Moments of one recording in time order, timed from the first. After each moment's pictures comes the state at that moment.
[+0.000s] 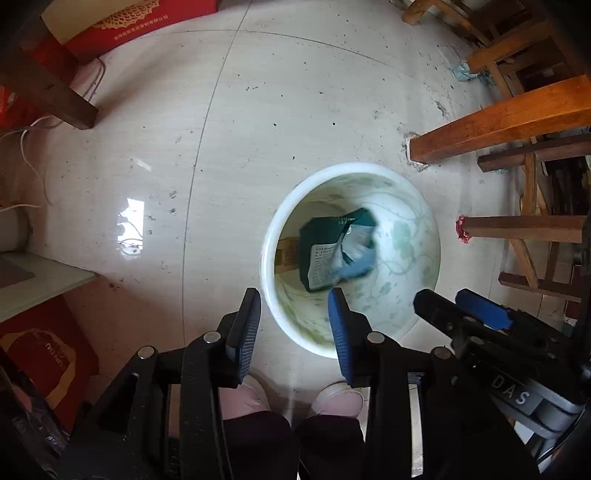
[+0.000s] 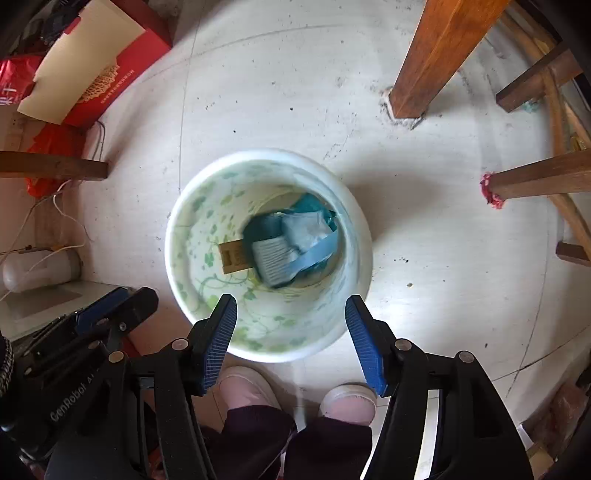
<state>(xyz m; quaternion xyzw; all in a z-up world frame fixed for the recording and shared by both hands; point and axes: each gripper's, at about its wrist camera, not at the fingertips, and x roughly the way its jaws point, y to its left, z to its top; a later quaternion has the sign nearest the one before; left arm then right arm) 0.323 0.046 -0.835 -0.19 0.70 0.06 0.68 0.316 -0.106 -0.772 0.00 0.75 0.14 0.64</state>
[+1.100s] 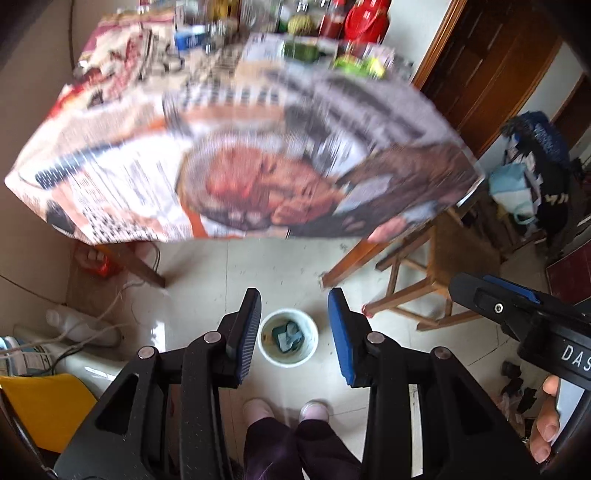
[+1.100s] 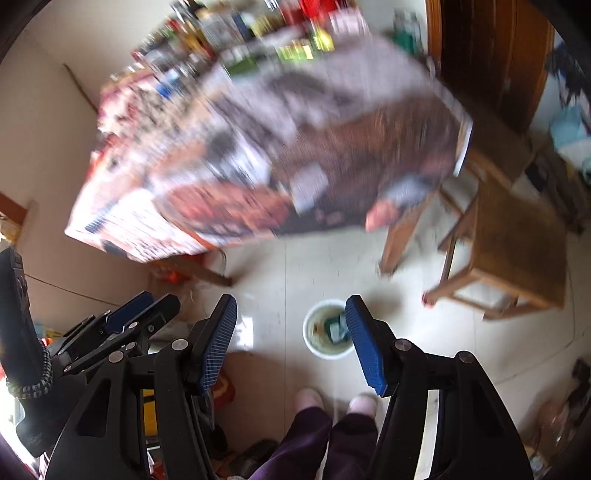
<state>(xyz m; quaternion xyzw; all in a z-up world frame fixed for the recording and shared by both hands) 0.302 0.037 -0.304 -0.12 0.52 0.03 0.85 0.306 -0.133 -0.265 0.06 0.56 0.20 0.80</state>
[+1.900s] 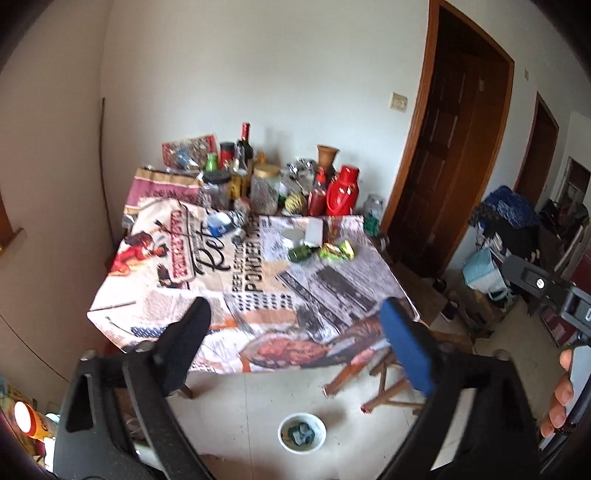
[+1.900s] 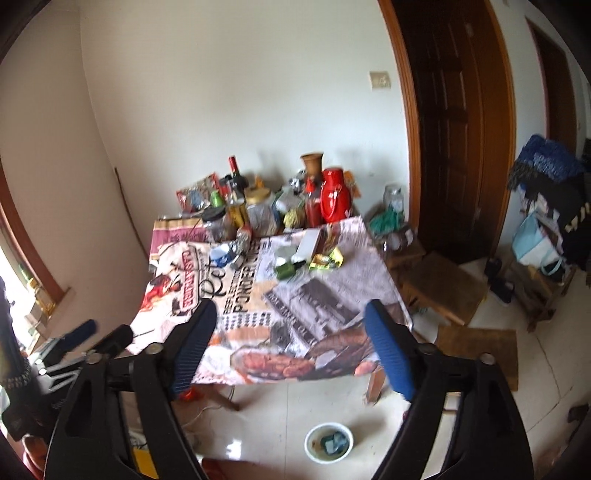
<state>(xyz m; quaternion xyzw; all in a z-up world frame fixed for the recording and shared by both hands) 0.239 0.090 -0.060 -0.08 0.30 0.04 0.95 0.252 -0.140 -0.042 0.07 0.31 0.16 0.93</state>
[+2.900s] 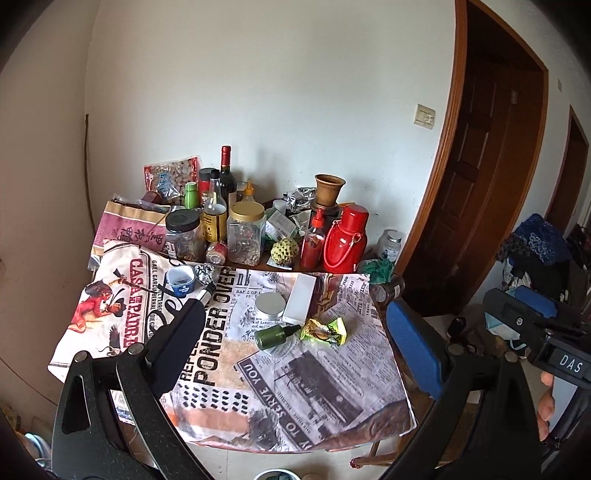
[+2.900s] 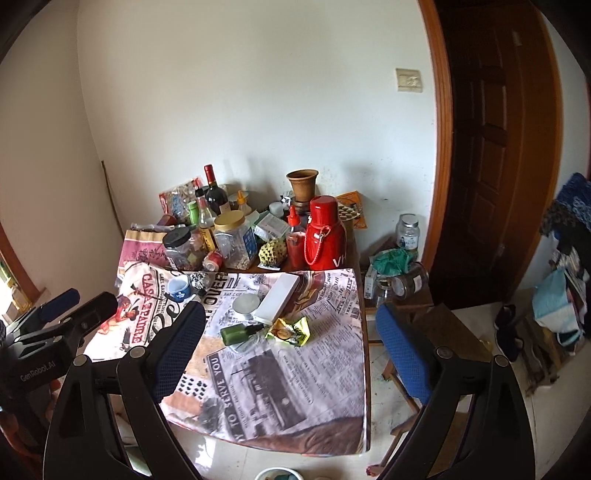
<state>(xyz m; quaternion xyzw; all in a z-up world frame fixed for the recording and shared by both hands) 0.473 0.027 -0.042 -0.09 0.28 0.09 0.95 0.473 -0.179 -0.045 0.02 0.32 0.23 0.92</state>
